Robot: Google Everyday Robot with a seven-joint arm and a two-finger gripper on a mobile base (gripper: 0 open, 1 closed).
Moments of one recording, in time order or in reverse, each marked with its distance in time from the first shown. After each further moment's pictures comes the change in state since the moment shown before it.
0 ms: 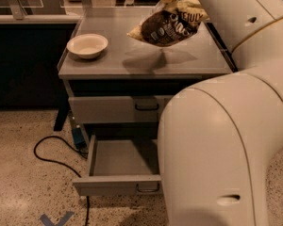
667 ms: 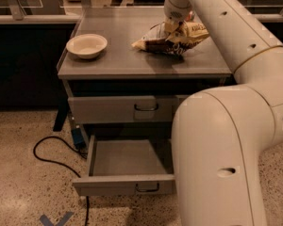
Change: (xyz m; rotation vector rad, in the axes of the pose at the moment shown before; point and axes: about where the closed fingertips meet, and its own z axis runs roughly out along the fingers) arm 0.021 0.040 0.111 -0.120 -0.115 0.092
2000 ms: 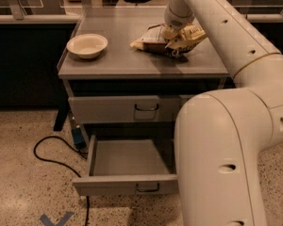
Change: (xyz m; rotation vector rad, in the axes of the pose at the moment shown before) arm 0.006 0.013 0.026 -0.043 -0.039 0.003
